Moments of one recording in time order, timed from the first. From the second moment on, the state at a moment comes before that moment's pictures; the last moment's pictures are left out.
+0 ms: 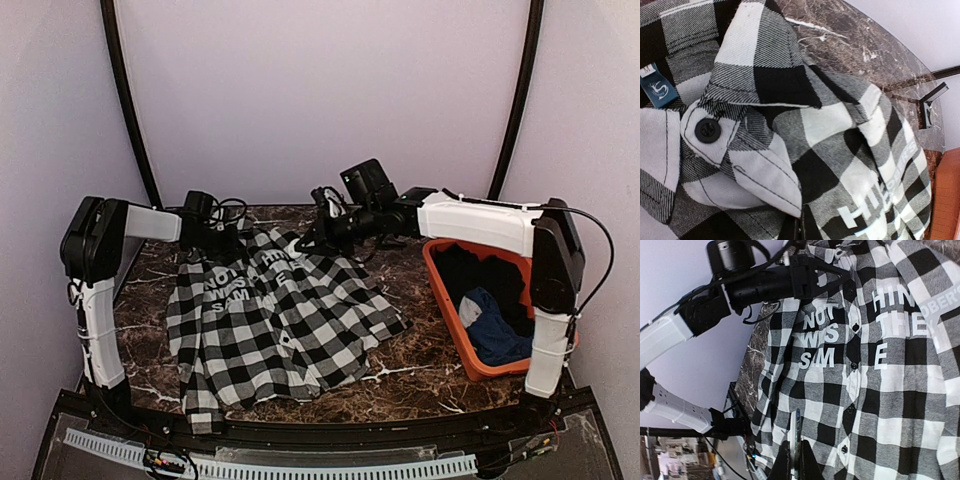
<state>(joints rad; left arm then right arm) -0.21 2.10 1.38 -0.14 0.38 -0.46 0.80 1.93 1.63 -0.34 -0.49 0.69</state>
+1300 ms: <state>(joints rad) -0.41 1.41 0.74 0.32 0.28 -0.71 0.85 2.43 1.64 0.68 -0.87 1.74</state>
